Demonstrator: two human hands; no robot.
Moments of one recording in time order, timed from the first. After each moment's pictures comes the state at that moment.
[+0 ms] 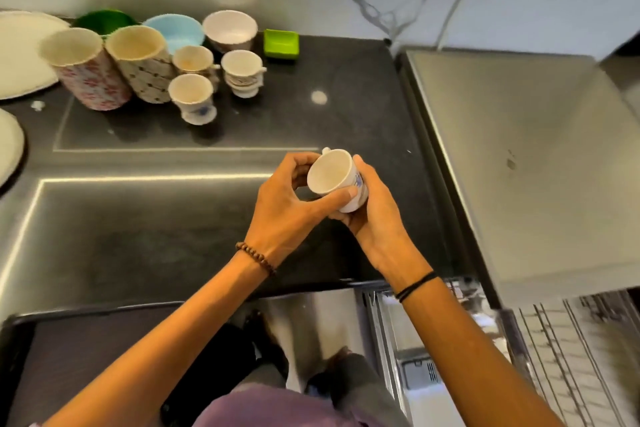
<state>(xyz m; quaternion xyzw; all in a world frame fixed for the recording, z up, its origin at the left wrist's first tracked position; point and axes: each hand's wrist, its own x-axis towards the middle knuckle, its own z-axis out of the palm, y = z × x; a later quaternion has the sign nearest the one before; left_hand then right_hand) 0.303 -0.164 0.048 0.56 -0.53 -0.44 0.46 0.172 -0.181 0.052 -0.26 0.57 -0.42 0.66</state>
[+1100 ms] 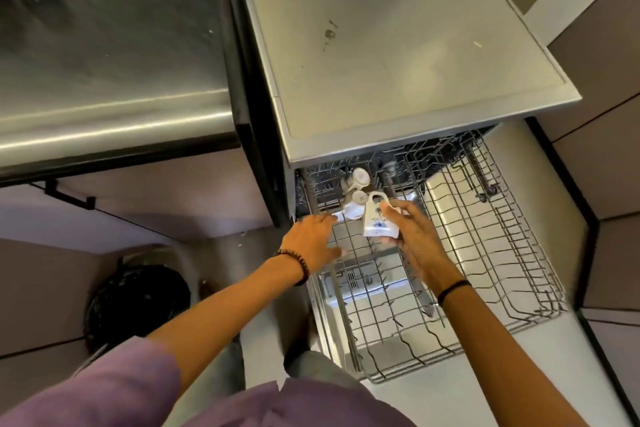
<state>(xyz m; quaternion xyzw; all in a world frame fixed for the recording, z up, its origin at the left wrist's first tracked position) -0.072 0.021 -0.097 0.53 -0.77 -0.35 -0.04 -0.272 0.045 -0.079 -0.26 0.67 -0.39 0.57</state>
